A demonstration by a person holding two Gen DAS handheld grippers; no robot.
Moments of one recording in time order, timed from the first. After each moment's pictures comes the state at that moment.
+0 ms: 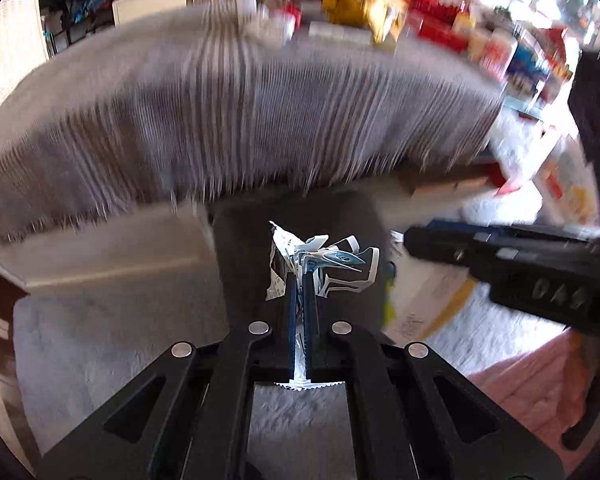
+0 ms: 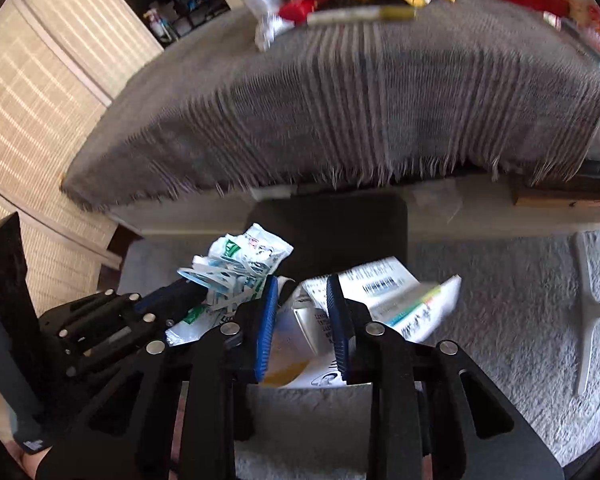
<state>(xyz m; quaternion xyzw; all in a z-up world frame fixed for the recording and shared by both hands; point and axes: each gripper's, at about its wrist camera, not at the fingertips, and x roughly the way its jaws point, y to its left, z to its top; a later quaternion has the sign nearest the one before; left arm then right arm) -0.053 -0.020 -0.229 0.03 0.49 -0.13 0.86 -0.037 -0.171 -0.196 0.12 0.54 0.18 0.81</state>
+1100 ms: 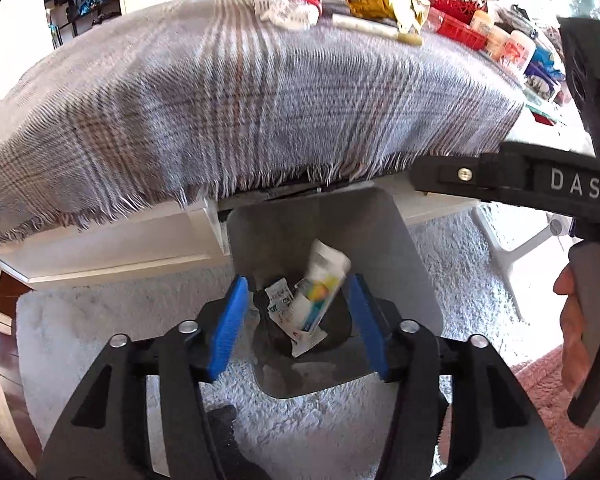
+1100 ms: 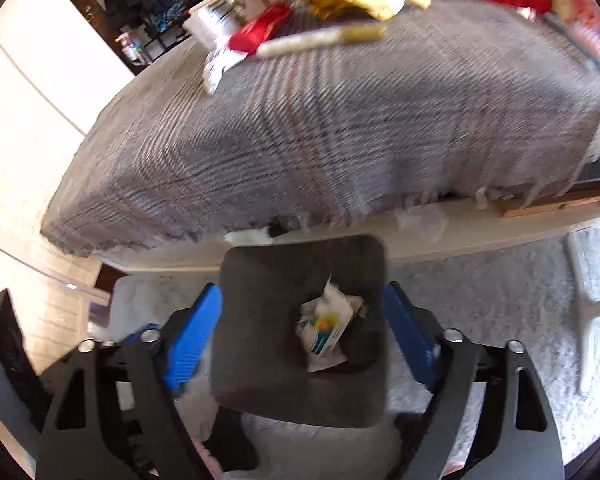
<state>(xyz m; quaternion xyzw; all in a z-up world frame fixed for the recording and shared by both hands) -0.041 -0.012 -0.219 0.02 0.49 -0.12 0.86 0.004 -0.188 -0.187 0.14 0.52 0.12 0.83</state>
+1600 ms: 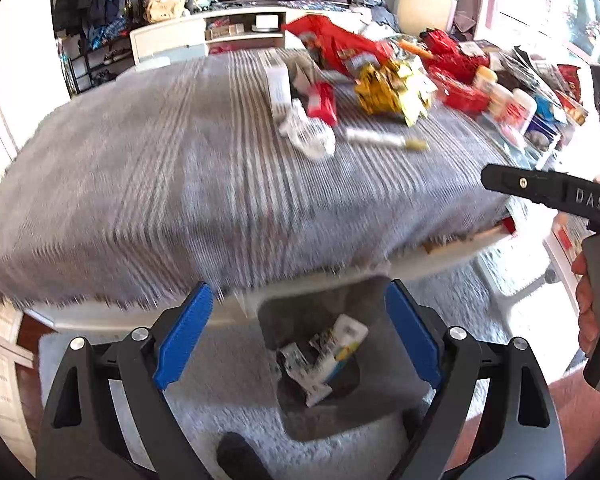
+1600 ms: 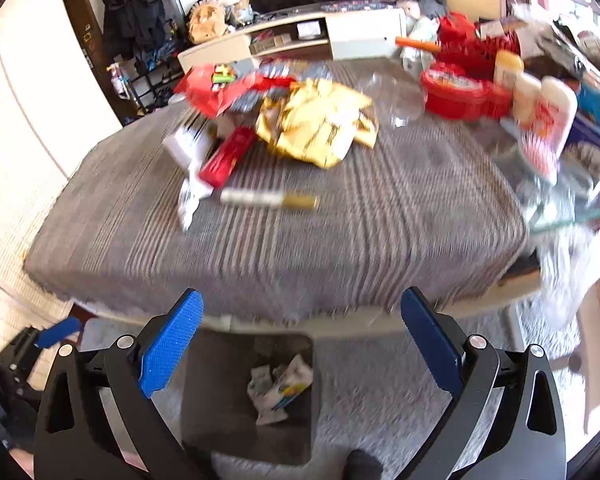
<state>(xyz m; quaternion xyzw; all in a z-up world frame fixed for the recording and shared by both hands) 0.009 -0.008 -0.138 0.03 0.44 -0.10 0.89 0.049 -0.237 -0.105 0.09 0.45 0.07 0.89</state>
